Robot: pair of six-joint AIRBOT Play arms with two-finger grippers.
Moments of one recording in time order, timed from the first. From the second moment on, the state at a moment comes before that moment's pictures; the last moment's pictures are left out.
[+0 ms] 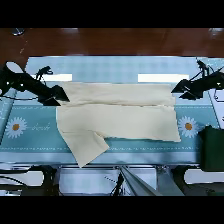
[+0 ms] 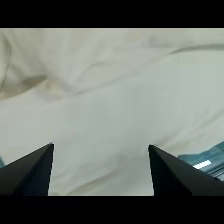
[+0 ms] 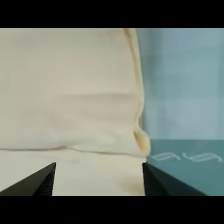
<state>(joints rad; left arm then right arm) 0.16 -1.55 1.22 1.06 -1.46 -1.34 -0.35 -1.54 1.29 -1.10 1.30 1.38</state>
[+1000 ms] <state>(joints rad) 0.27 -1.13 0.35 0.82 -1.25 -1.25 -0.58 -0.95 0.61 -0.83 1.22 1.28</state>
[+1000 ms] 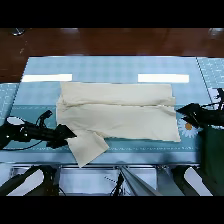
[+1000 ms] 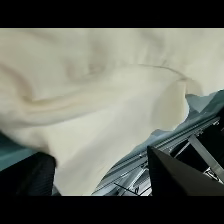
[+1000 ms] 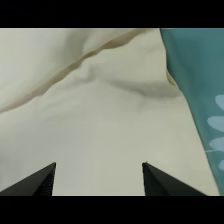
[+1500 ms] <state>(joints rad) 0.19 -1.13 0.32 0.76 -1.08 -1.24 -0.58 -0.95 0.59 -1.18 1.27 1.48</state>
